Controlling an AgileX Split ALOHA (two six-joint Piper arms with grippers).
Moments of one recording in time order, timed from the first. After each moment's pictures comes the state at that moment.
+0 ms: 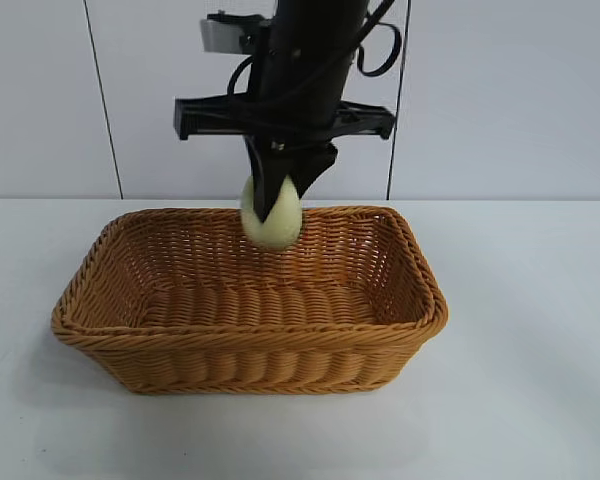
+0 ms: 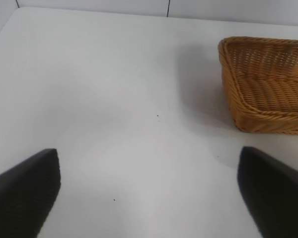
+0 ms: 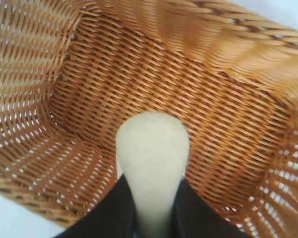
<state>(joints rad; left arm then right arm) -0.01 -0.01 -0.50 0.02 1.07 -0.06 0.65 2.12 -1.78 0.06 1.07 0.18</state>
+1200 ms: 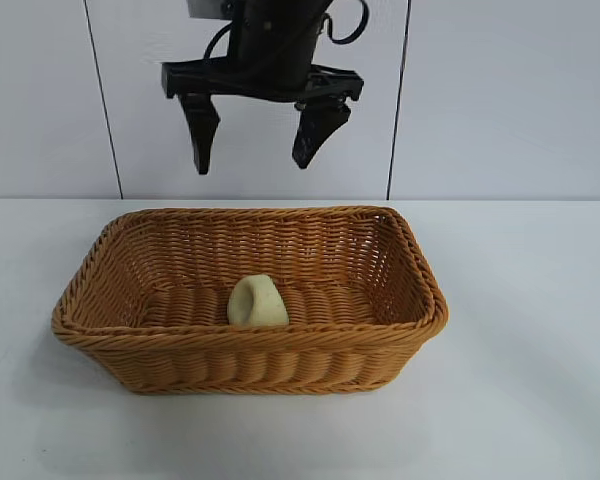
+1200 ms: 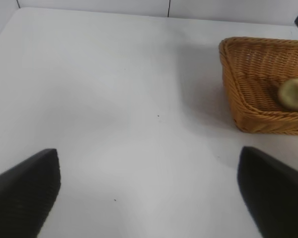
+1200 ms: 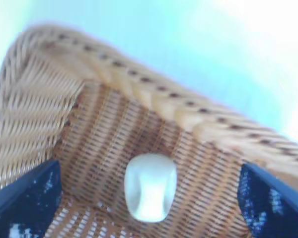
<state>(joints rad) -0.01 -0.01 -0.50 0.02 1.07 -0.06 0.56 2.27 -2.17 0.02 1.21 0.17</state>
